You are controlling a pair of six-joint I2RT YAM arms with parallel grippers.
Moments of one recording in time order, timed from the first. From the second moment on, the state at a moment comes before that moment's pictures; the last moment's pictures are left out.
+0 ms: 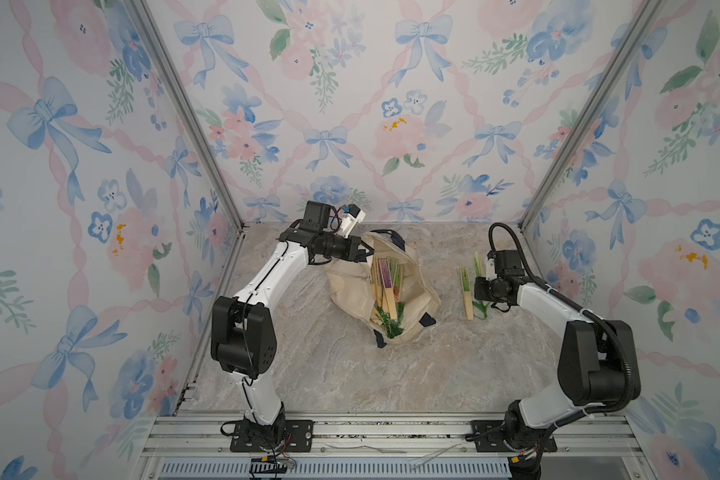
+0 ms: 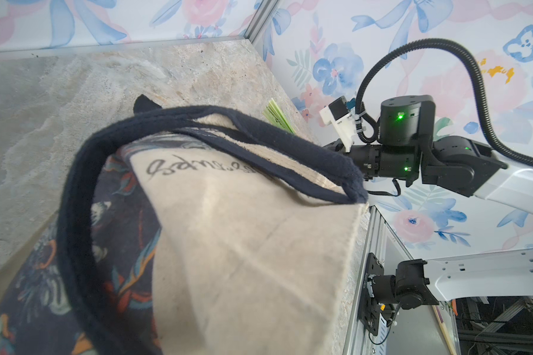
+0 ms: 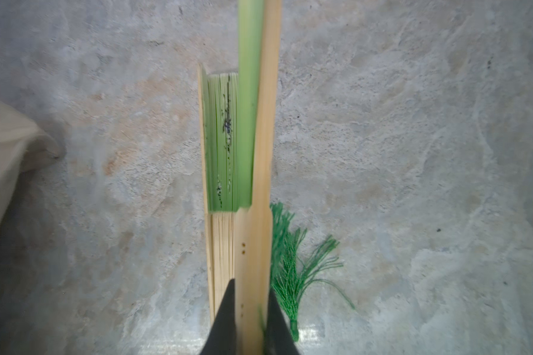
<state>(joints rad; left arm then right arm) -0.28 1.80 1.61 -0.59 0.83 -0.07 0.03 1.61 1.00 -0.42 0.03 0.13</state>
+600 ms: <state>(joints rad) -0.28 1.80 1.61 -0.59 0.84 -0.07 0.02 1.44 1.02 -0.50 -0.06 0.08</state>
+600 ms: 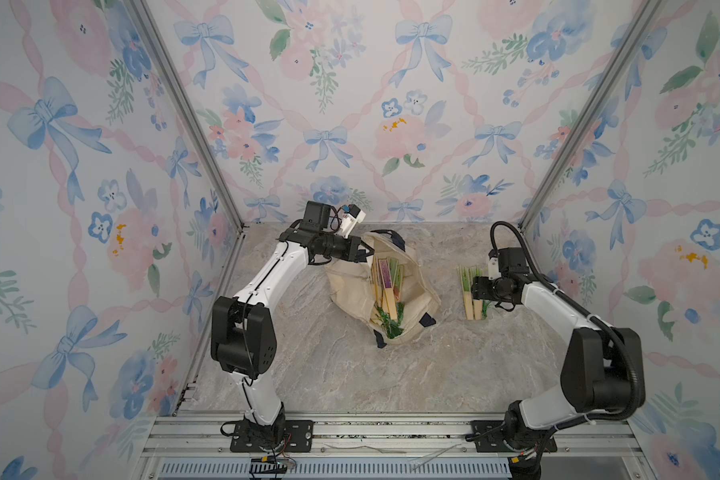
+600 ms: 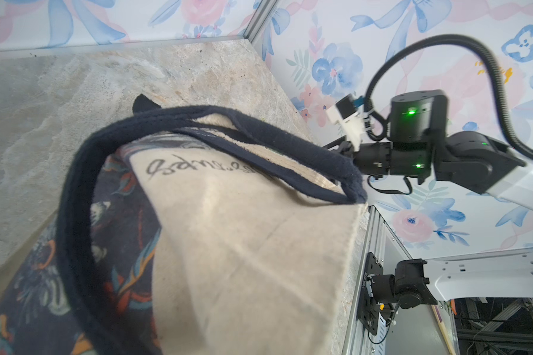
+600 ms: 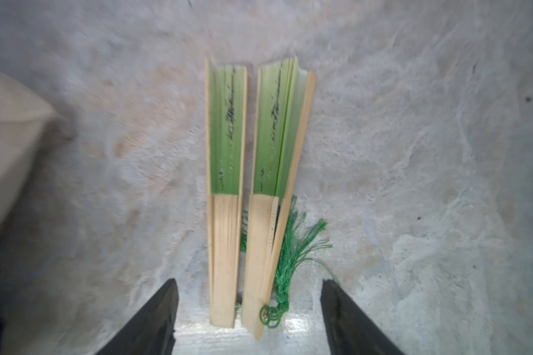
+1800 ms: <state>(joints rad) -0.29 1.80 1.62 -0.59 0.82 -0.08 0.78 1.51 0.83 0.02 0.18 0.16</state>
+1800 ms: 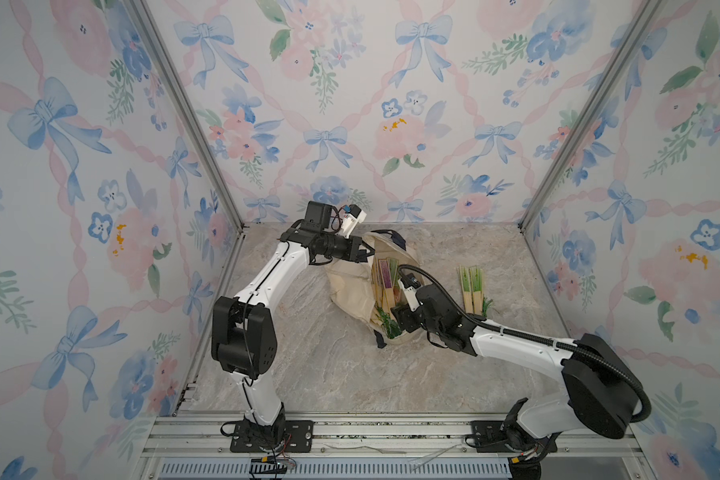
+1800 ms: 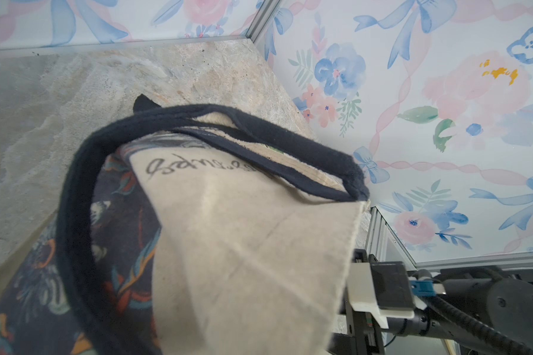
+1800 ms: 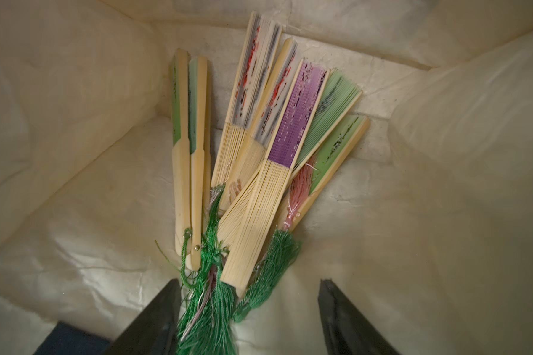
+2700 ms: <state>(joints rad) -0.30 1.81 1.63 -0.59 0.82 -0.09 0.70 1.87 1.09 0.00 0.17 0.24</state>
